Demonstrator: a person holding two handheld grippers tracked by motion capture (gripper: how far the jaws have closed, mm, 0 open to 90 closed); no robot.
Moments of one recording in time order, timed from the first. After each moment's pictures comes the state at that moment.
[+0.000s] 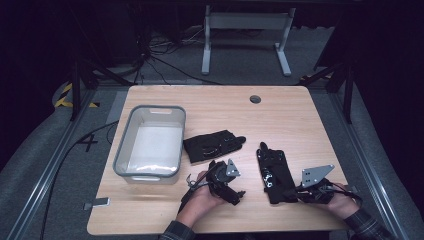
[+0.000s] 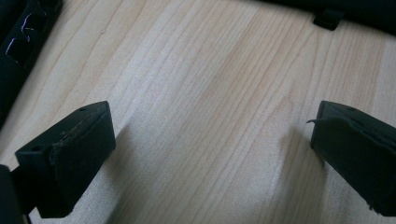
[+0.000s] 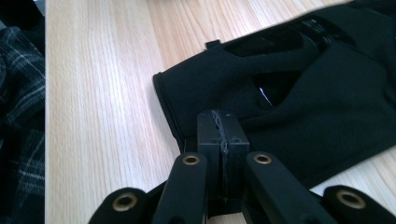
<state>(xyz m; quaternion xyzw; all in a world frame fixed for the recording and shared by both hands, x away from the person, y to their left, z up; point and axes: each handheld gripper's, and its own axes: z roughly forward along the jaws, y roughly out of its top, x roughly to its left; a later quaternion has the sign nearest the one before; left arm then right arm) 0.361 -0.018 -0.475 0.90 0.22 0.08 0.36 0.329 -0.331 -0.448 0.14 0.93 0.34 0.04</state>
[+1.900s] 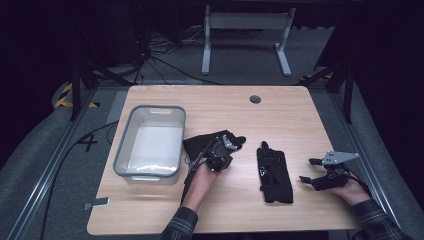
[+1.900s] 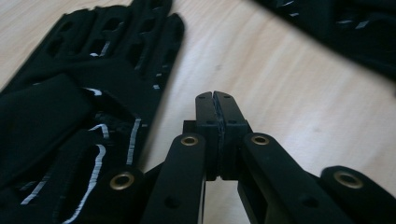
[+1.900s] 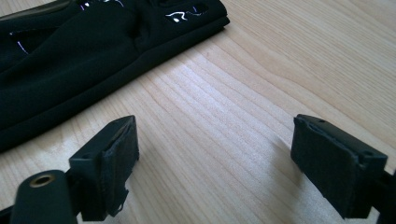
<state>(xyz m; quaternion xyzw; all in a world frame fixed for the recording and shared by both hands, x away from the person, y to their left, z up) 0.418 -0.014 -0.436 0.89 0.31 0.11 0.31 0.370 -0.409 -0.466 0.32 0.86 0.37 0.15</state>
